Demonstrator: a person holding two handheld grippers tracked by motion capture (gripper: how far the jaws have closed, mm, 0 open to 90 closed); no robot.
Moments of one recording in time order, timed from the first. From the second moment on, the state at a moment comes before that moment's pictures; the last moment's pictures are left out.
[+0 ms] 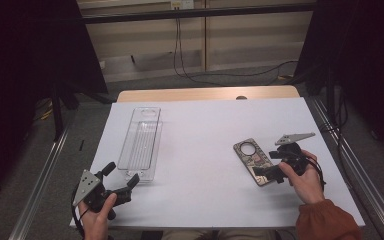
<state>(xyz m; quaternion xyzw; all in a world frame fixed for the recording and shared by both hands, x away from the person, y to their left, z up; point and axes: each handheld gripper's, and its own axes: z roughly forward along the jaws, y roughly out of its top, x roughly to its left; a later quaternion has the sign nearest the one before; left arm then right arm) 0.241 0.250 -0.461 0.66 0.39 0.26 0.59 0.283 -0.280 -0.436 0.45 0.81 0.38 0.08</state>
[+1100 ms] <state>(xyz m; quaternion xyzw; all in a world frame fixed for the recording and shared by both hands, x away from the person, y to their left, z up) 0.241 0.249 -0.461 0.66 0.39 0.25 0.60 0.331 -0.268 -0.460 0.48 0.83 0.26 0.05</state>
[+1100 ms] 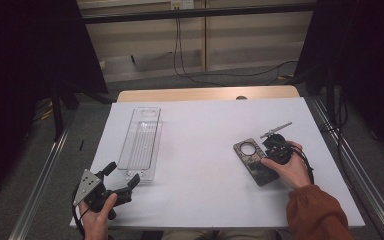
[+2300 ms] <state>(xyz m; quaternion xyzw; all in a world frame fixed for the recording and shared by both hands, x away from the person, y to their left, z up) 0.241 0.249 -0.461 0.66 0.38 0.25 0.60 0.333 -0.241 -0.472 0.48 0.86 0.18 0.08</state>
